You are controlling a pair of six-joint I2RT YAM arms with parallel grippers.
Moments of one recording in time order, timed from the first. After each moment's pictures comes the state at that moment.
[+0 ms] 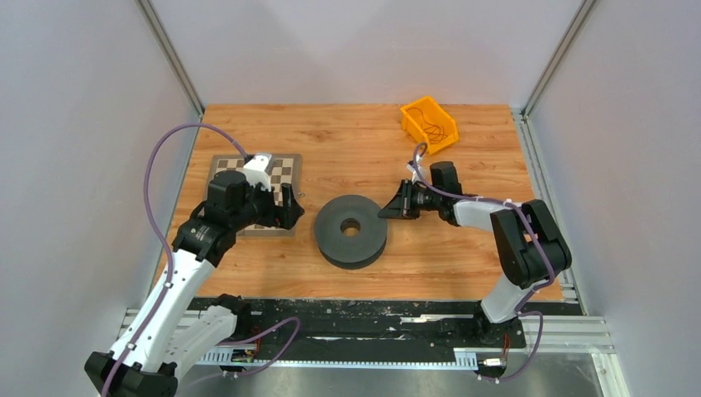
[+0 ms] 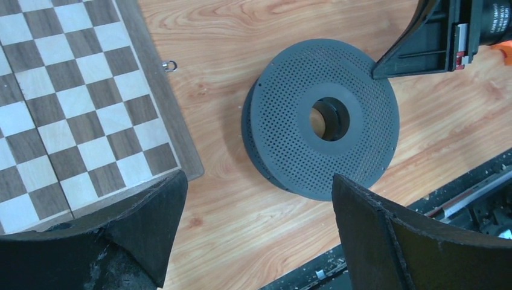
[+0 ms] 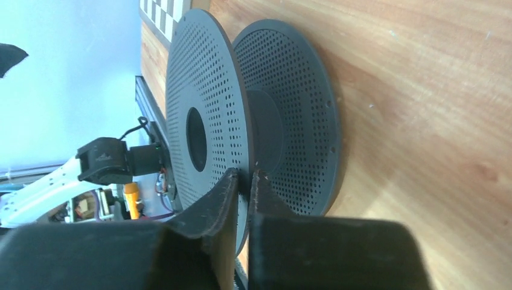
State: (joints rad) left arm -0.34 0.84 0.88 -0.61 0.19 -0.21; right arm 0.32 1.70 0.79 0.24 -0.82 0.59
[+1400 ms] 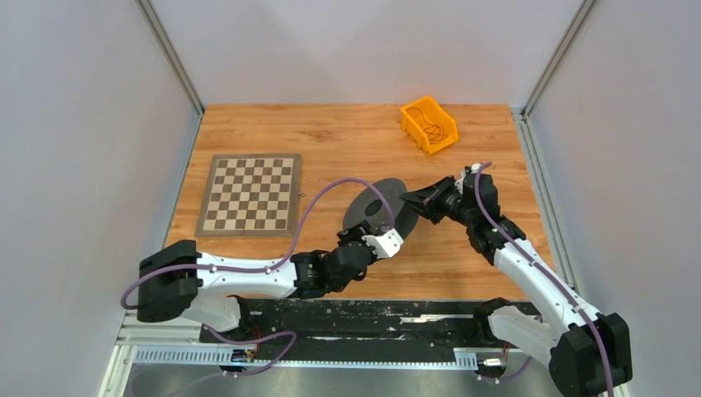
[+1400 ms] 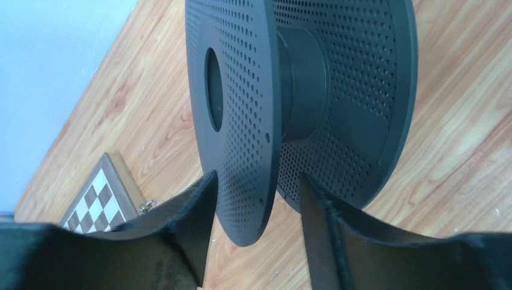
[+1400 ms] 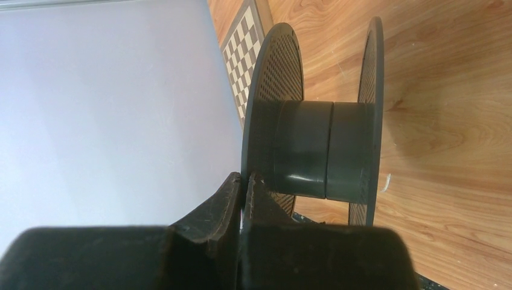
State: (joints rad) left arm -1.32 1.35 0.72 0.18 -0.69 0.25; right arm 0.35 1.00 0.66 -0.07 -0.34 1.35
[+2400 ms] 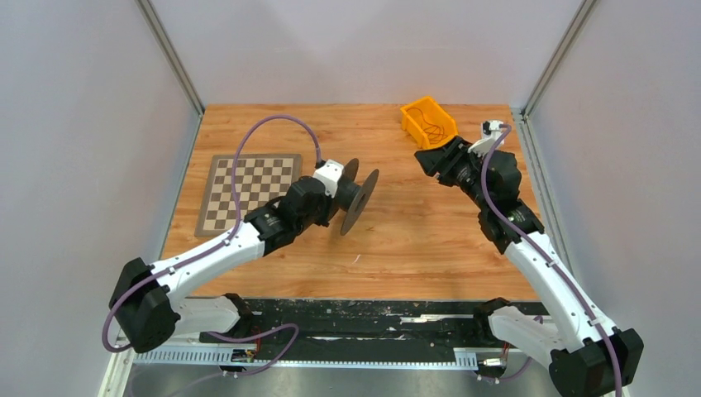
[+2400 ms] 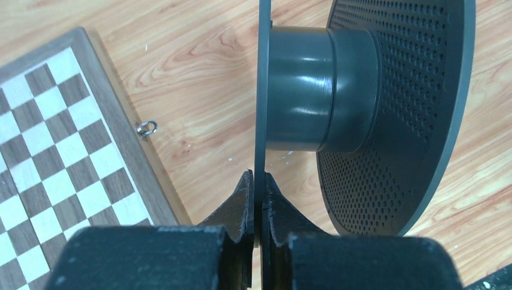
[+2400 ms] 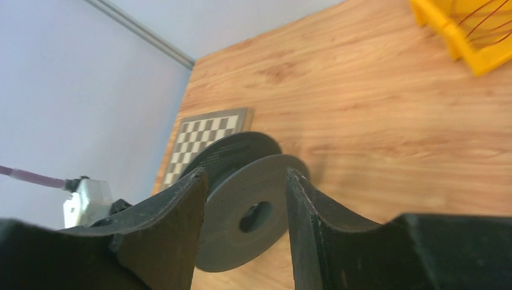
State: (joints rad) left arm -0.84 1.19 0.84 -0.22 -0.32 -0.12; right arm 0.34 0.98 0.90 -0.07 -0.13 0.74
